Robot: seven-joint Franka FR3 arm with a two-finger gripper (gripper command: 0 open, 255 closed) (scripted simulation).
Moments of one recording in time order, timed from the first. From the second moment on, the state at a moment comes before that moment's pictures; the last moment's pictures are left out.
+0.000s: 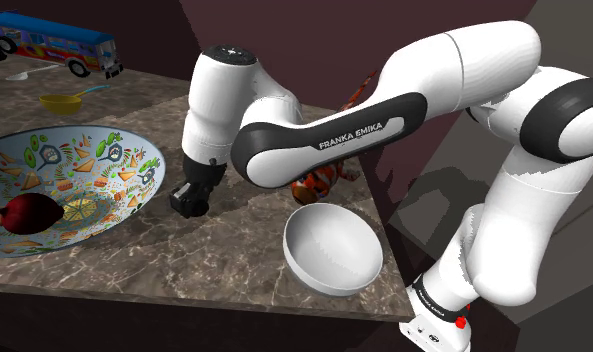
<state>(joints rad) 0.38 0.23 0.41 -1.85 -0.19 2.27 0.45</state>
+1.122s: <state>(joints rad) 0.38 0.18 0.42 -1.71 -0.14 2.07 0.41</state>
